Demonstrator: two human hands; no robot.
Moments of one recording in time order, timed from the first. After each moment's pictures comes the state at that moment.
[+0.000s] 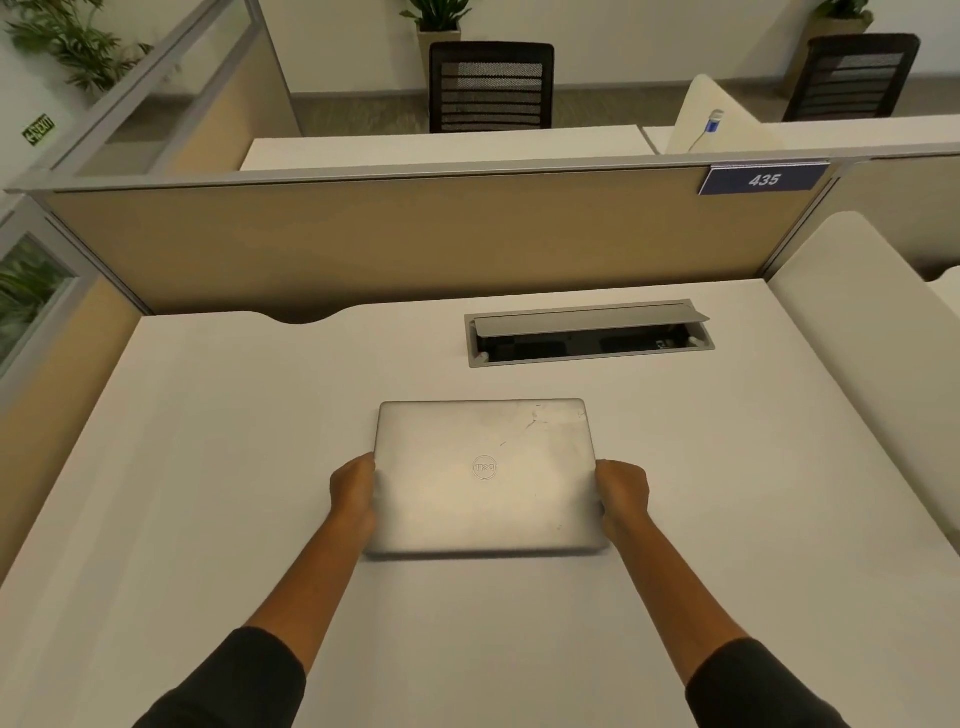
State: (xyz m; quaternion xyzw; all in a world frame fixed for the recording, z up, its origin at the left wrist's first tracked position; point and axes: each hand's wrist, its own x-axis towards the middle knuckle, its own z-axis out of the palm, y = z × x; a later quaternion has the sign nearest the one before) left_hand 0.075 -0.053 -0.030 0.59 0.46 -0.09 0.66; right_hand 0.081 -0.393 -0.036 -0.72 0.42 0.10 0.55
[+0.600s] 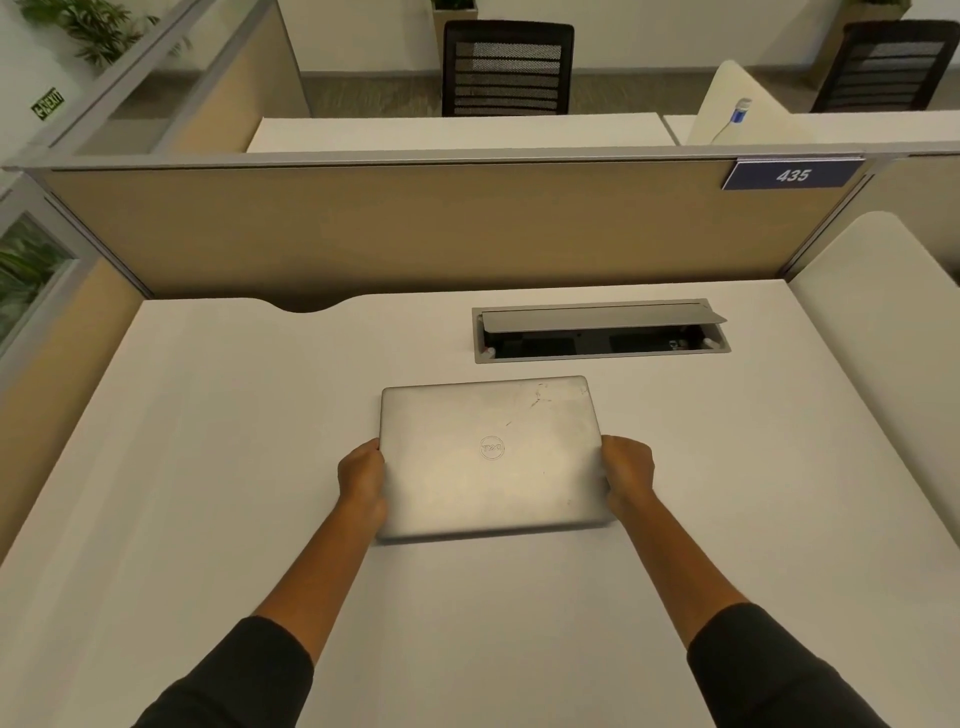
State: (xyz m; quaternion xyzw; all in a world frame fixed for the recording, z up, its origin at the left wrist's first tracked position) left_hand 0.096 -0.064 -0.045 0.57 0.47 -0.06 0.67; right_hand 0.123 -0.397 -0.032 -0.73 0.40 0.09 0.55
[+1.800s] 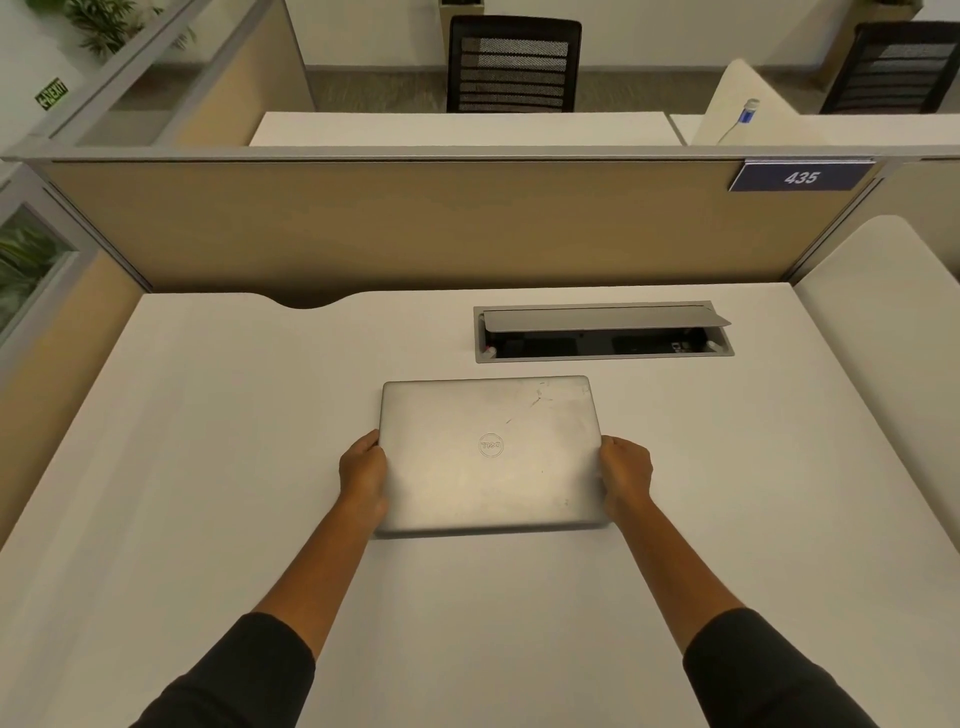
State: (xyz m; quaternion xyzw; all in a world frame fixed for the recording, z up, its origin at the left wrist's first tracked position) left_hand 0.097 -0.069 -0.045 0.62 0.43 -0.04 0.66; right_hand 0.122 -0.393 -0.038 -0.75 0.37 0.07 0.53
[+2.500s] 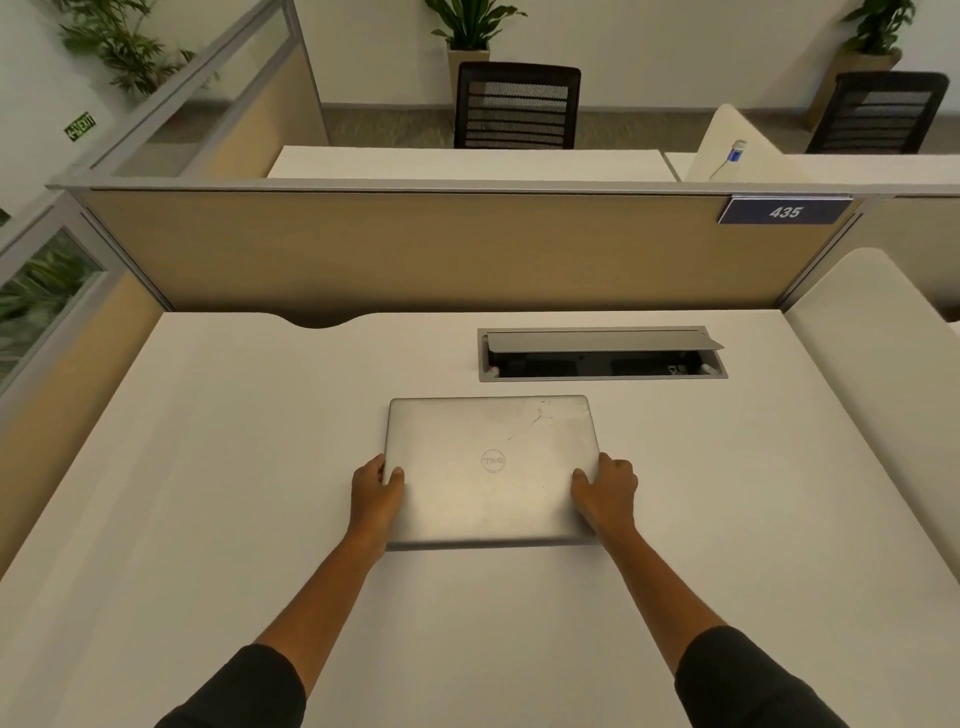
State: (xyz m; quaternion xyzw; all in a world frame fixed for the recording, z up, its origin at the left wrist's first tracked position) left_hand 0.070 -0.072 -0.042 0.76 0.33 -0.06 0.55; right_hand 0.100 -0.379 -0.035 -0.91 0.22 0.11 0.34
